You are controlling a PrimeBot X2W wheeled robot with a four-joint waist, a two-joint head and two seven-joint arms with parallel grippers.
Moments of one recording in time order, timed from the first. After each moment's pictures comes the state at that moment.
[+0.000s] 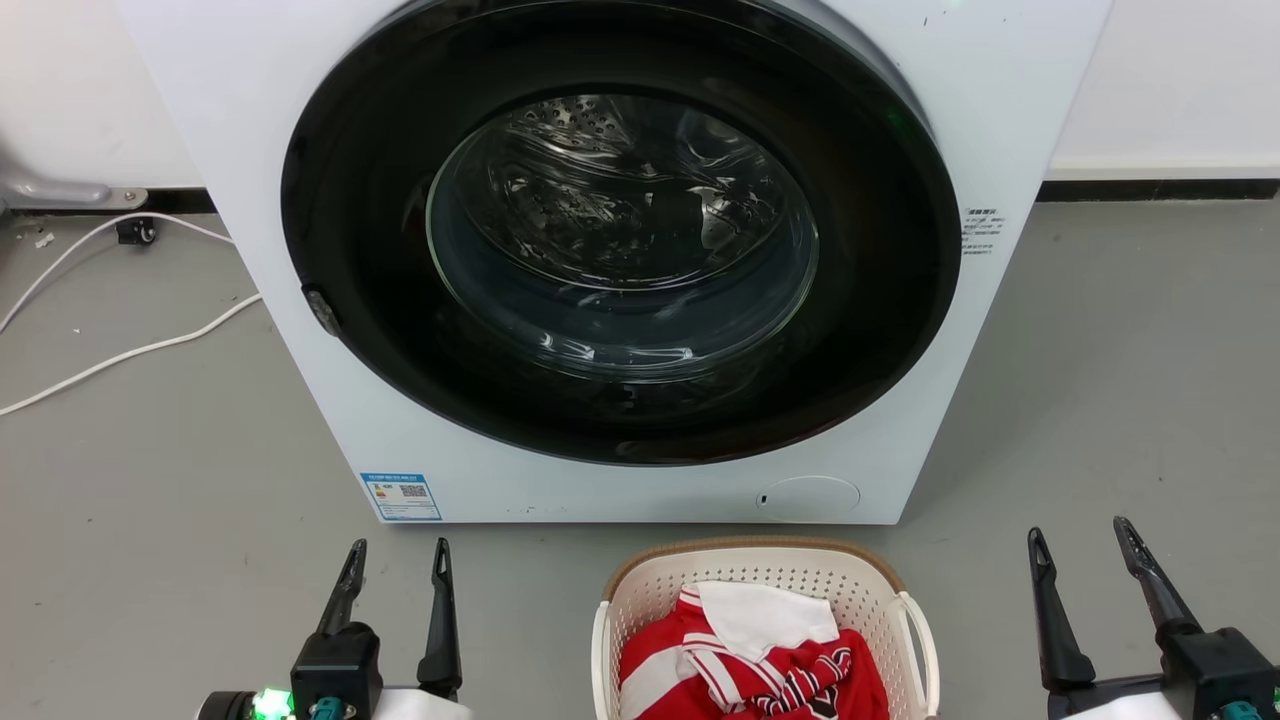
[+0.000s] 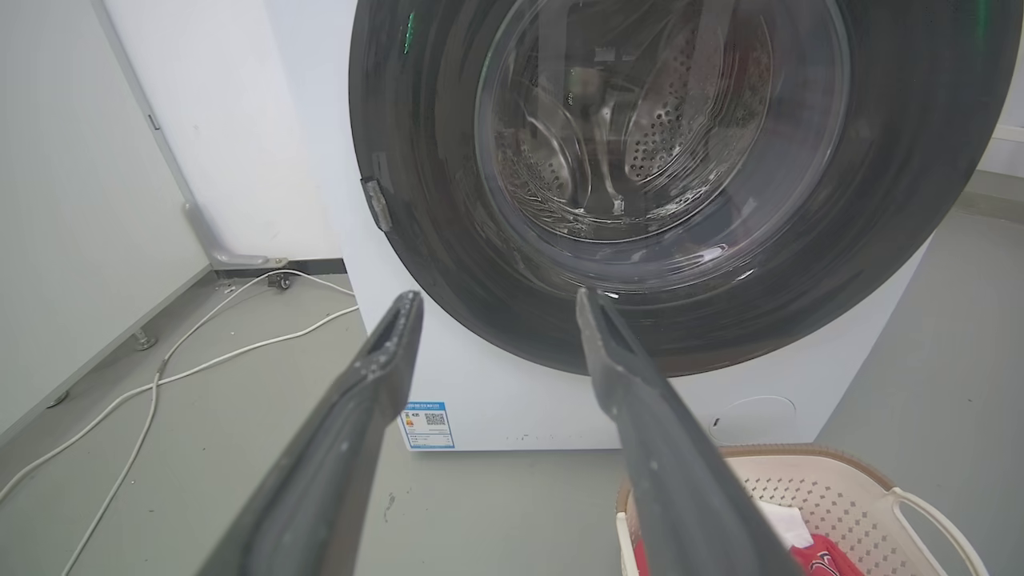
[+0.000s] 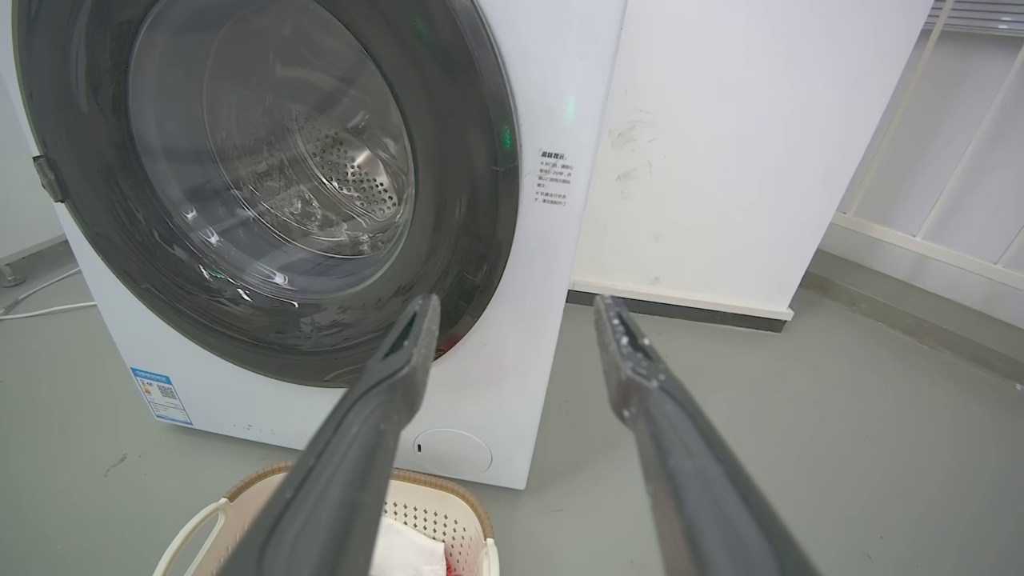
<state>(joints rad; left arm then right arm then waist) 0.06 0.05 -0.07 0.15 -0.02 0.06 -0.26 0.13 -0.05 -0.09 0.03 -0.08 0.13 -0.26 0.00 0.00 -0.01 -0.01</state>
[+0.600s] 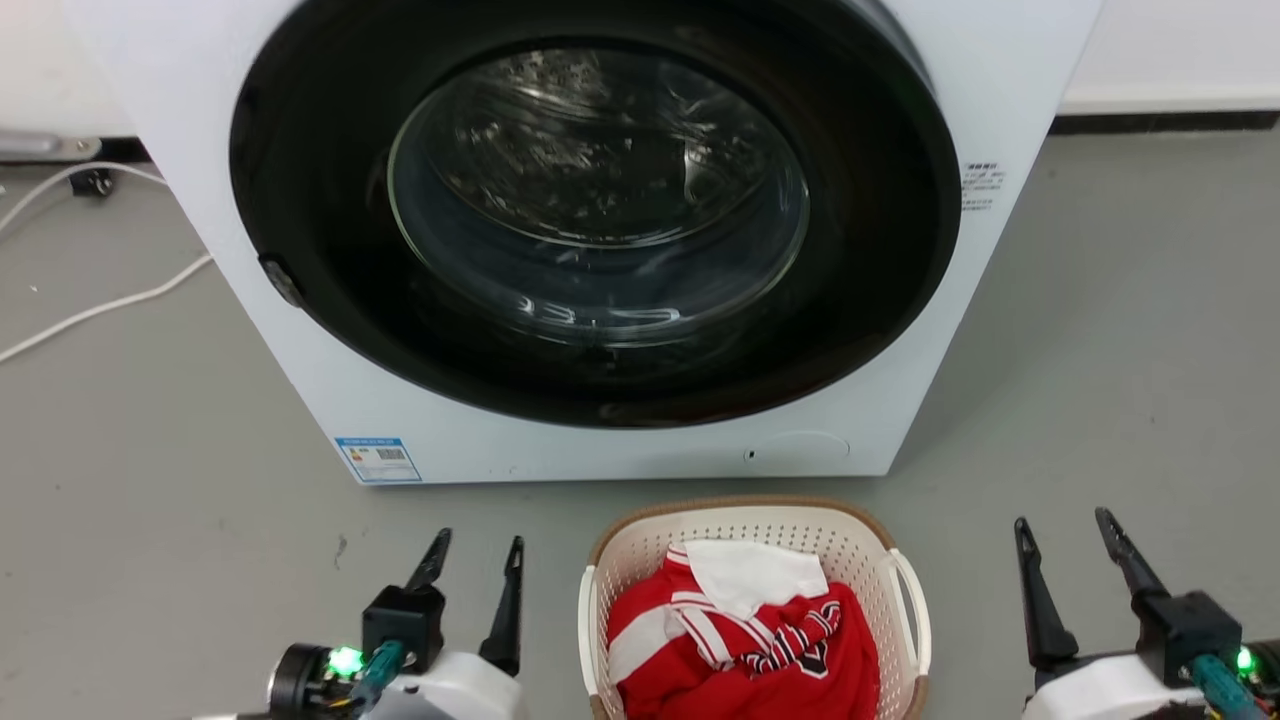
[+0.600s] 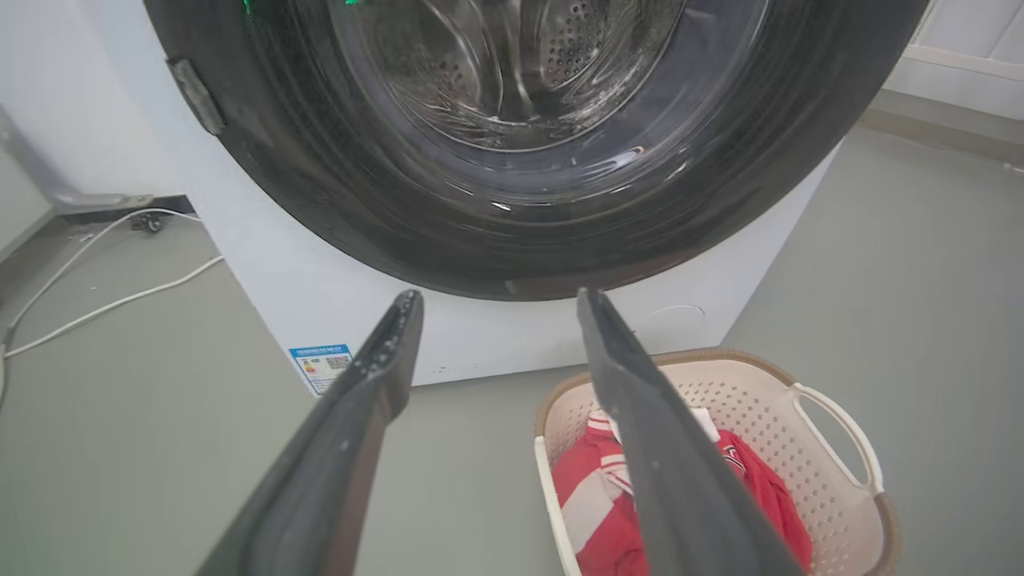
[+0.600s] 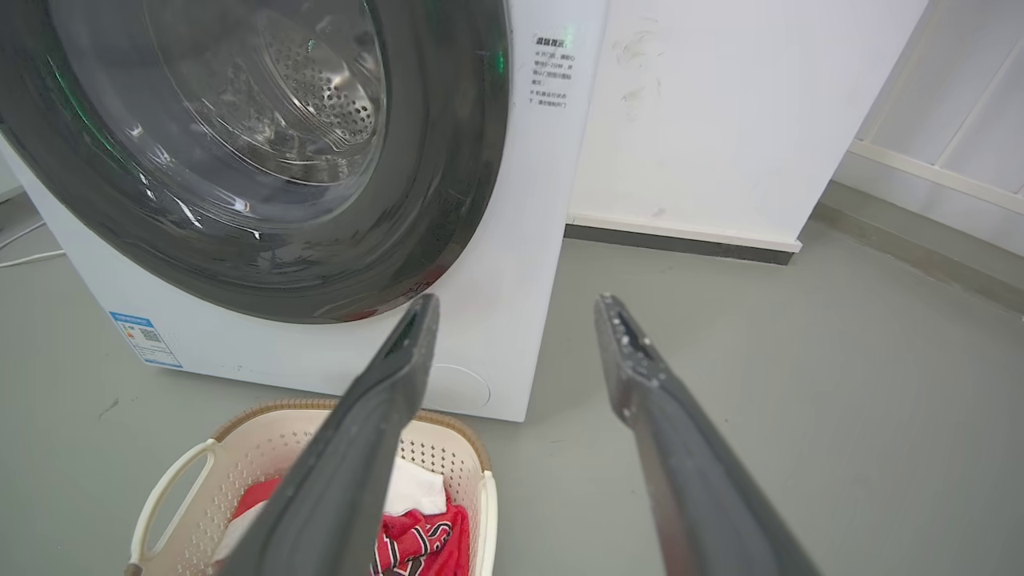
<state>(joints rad) -0.08 0.05 -0.13 0.39 -0.06 -0.04 -0.26 0.04 -0.05 -0.10 0.18 -0.09 0.13 -0.26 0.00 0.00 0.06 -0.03</state>
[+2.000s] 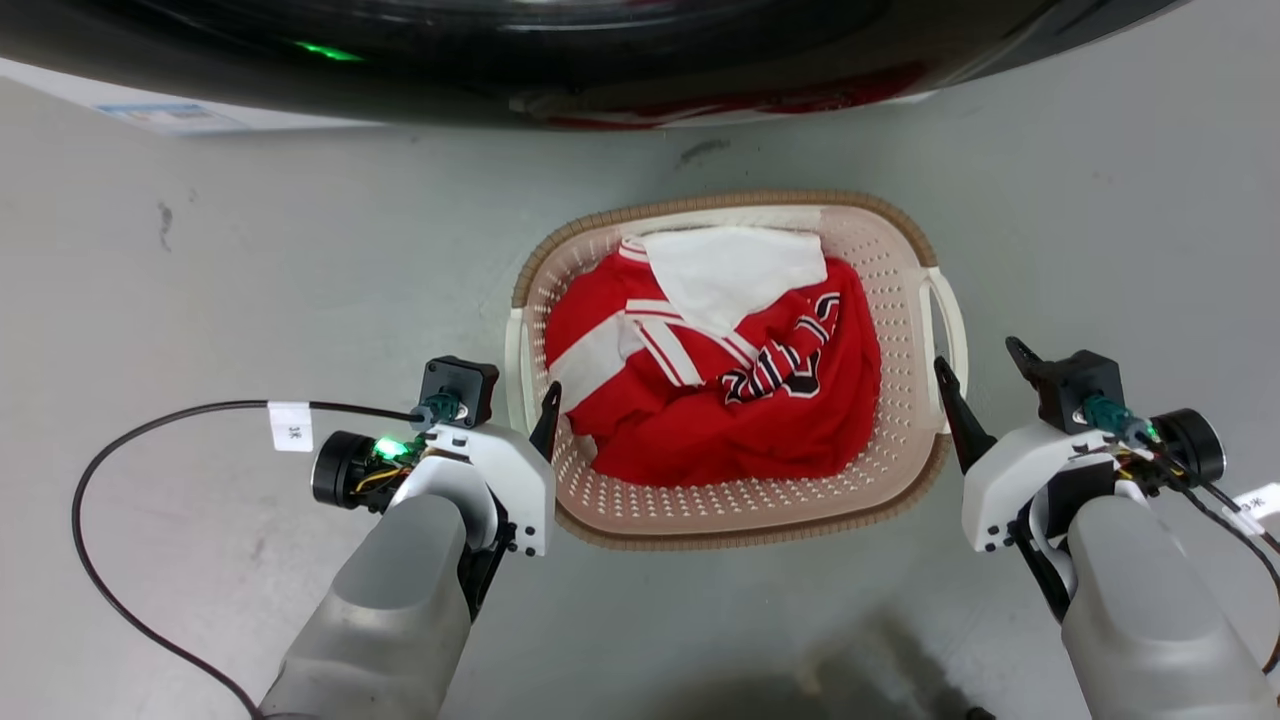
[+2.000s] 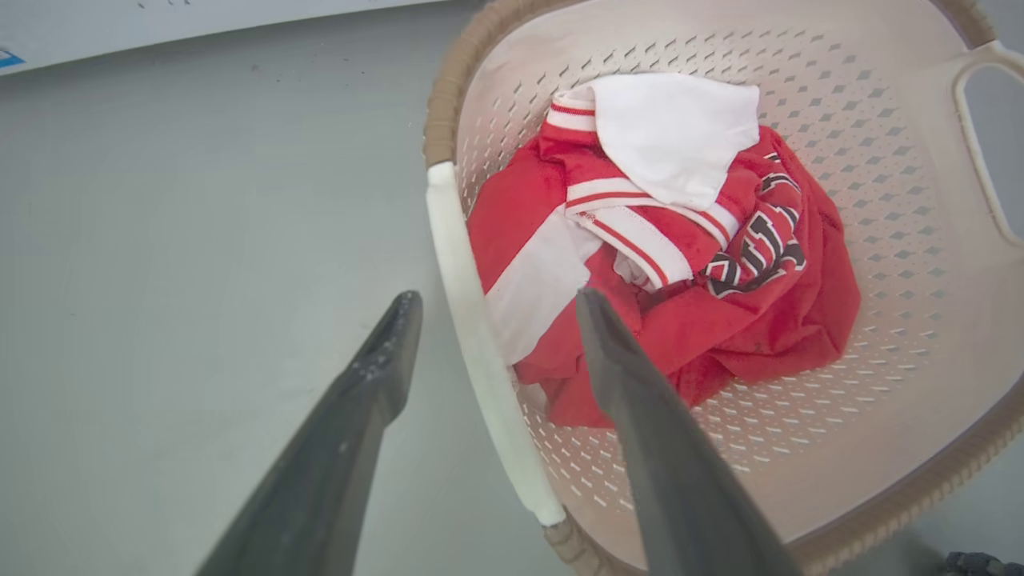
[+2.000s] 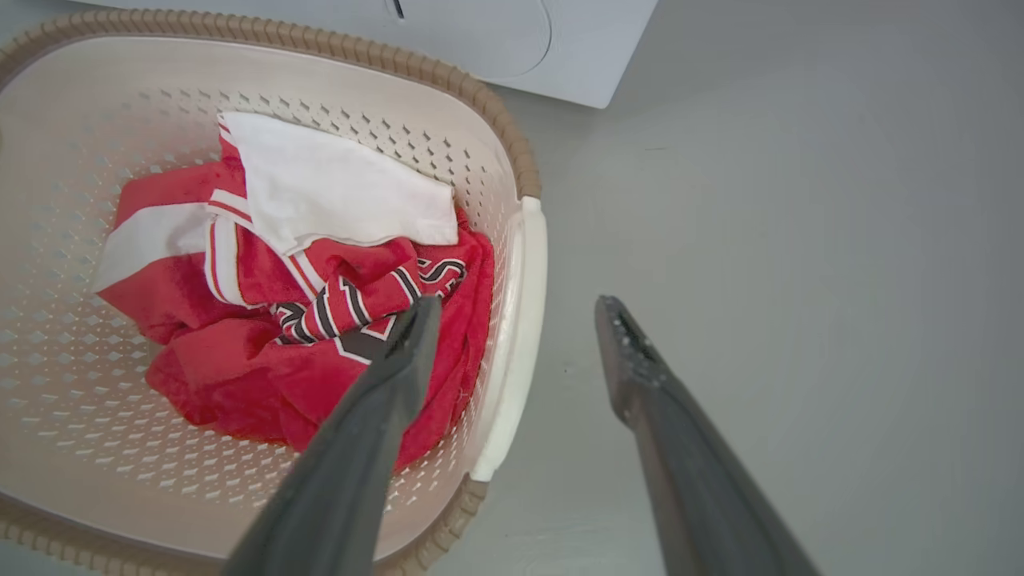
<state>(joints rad) -0.75 0.05 -0.39 1.16 -0.29 -0.09 -0.26 -0.57 -0.11 0.04 0.87 -0.10 0.13 -0.26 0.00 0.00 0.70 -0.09</state>
